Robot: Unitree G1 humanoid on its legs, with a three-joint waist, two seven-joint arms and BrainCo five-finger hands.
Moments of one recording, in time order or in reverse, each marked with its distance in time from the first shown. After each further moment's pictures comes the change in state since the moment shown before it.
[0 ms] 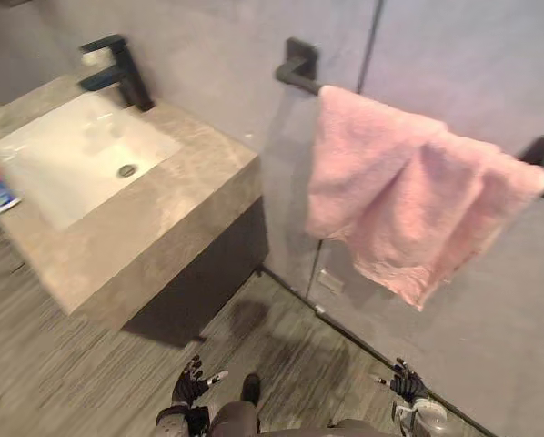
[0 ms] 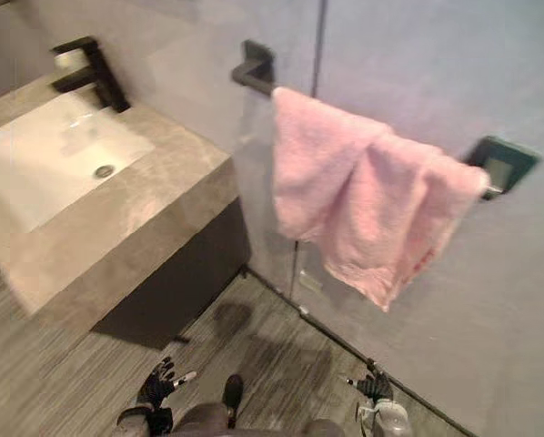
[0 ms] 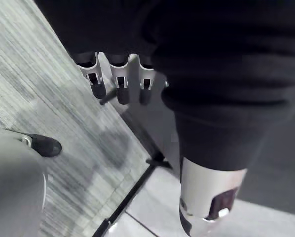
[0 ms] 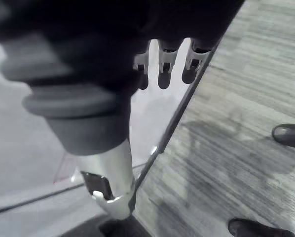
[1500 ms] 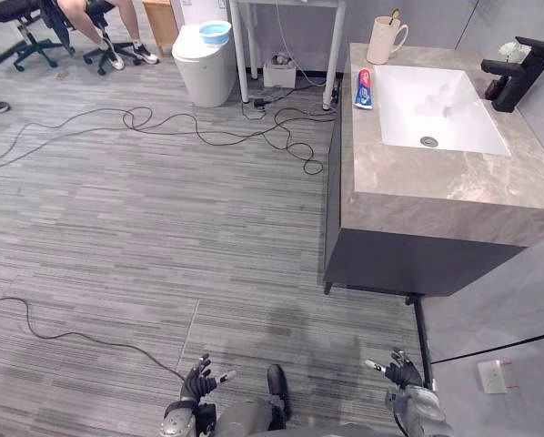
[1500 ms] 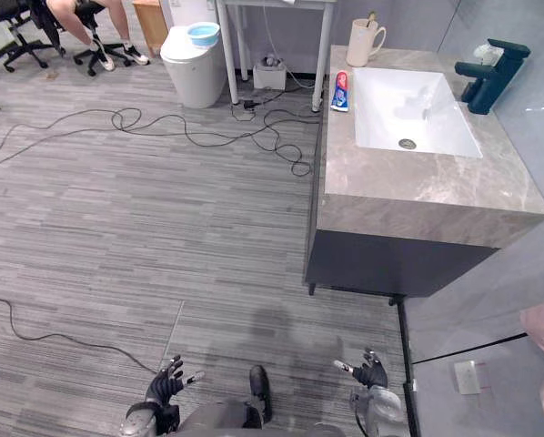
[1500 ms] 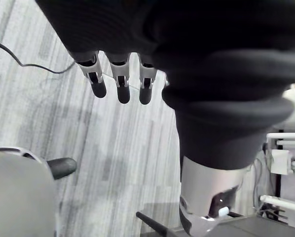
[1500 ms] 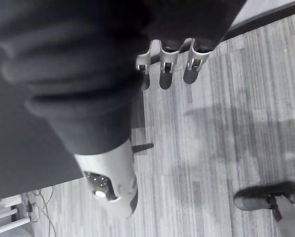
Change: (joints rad) left arm -0.018 0.028 -0.057 0.090 0.019 0.015 0.016; right arm -0.013 0.063 0.002 0.043 0.015 0.011 -0.016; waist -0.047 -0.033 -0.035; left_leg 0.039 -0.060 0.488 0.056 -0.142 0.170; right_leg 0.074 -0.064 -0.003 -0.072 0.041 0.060
